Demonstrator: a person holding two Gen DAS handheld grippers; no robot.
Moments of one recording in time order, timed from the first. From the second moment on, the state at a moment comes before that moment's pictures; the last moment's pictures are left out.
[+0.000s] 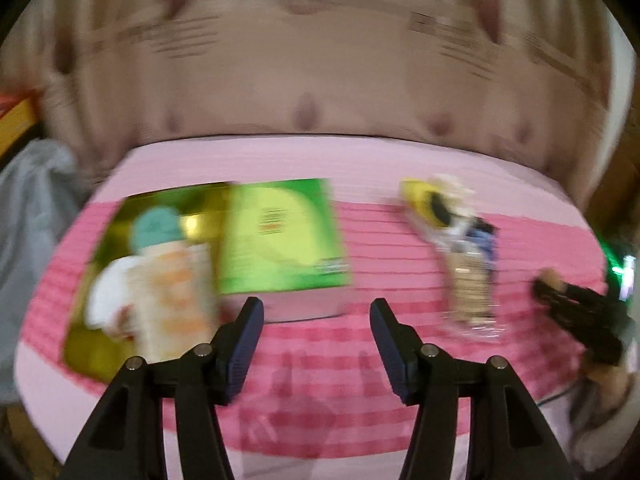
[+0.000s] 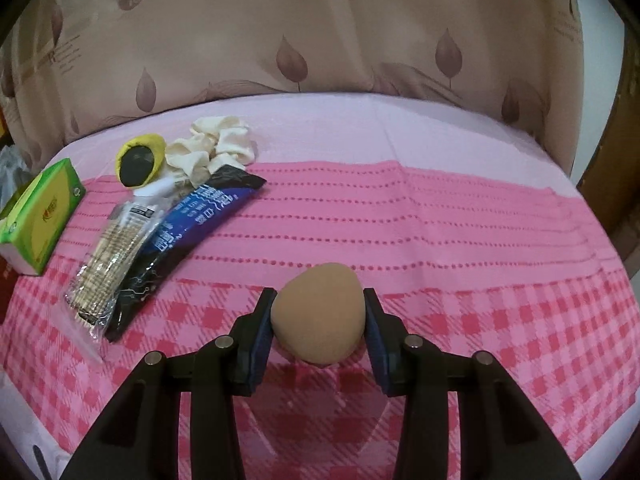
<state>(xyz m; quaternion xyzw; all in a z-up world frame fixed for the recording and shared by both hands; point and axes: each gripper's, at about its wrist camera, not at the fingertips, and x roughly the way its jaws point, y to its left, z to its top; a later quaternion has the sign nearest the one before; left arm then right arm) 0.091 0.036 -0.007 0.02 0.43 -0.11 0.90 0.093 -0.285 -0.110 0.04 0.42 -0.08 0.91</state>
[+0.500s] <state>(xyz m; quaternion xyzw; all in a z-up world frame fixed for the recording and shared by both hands) 0.116 -0.108 -0.047 0.06 0.47 -0.25 0.84 0.094 -0.288 -0.115 0.06 0.42 -0.07 0.90</state>
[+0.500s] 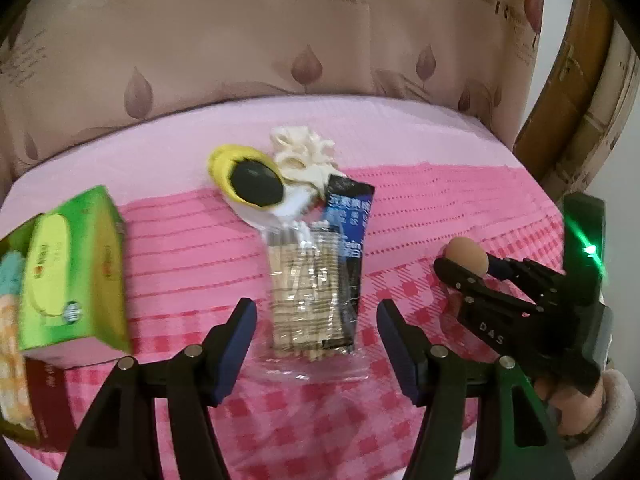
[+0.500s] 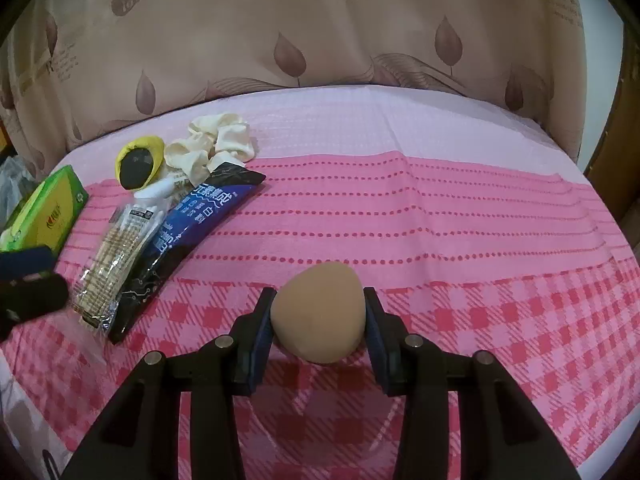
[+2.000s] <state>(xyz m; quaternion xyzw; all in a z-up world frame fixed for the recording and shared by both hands) 0.124 -0.059 -0.053 0.03 0.47 -0.21 0.86 0.096 -0.287 -0.115 0.08 0.42 -0.06 0.90</state>
